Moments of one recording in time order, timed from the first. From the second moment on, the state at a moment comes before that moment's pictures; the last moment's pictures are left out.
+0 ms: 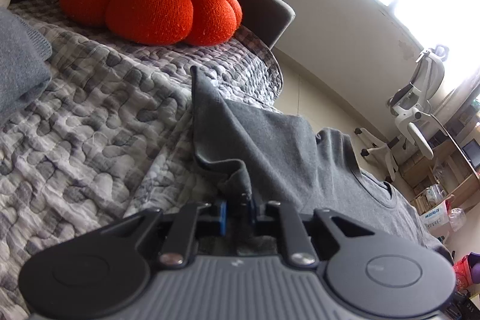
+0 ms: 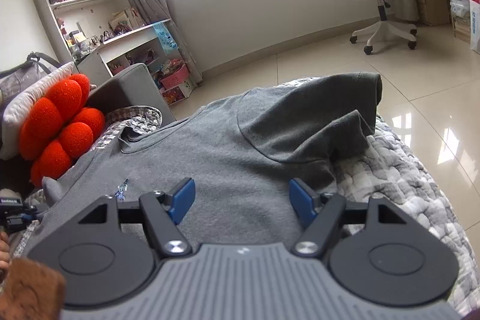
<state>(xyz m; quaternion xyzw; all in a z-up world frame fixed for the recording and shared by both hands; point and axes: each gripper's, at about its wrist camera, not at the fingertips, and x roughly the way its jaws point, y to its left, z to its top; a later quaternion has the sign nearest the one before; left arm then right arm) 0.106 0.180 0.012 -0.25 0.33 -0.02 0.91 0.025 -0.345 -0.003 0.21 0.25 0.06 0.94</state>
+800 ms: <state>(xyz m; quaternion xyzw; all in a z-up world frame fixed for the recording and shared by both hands) 0.093 0.028 0.079 -0.16 0.32 -0.18 0.92 0.020 -0.363 -0.006 0.26 0.24 0.08 0.93</state>
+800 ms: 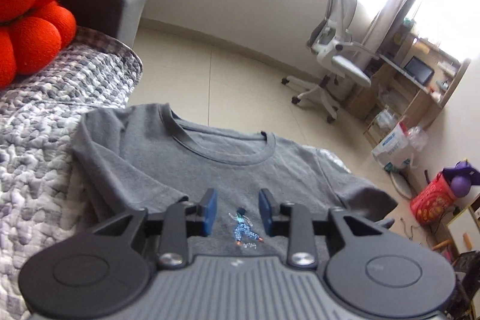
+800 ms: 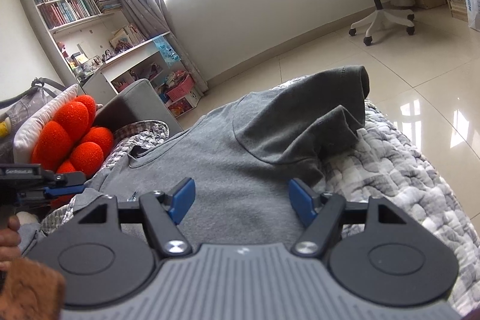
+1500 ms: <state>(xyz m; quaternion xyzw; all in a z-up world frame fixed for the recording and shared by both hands) -0.180 0.163 0.012 -0.11 0.30 -0.14 0.94 0.069 -0.102 0.040 -0.17 0.25 0.32 0.90</state>
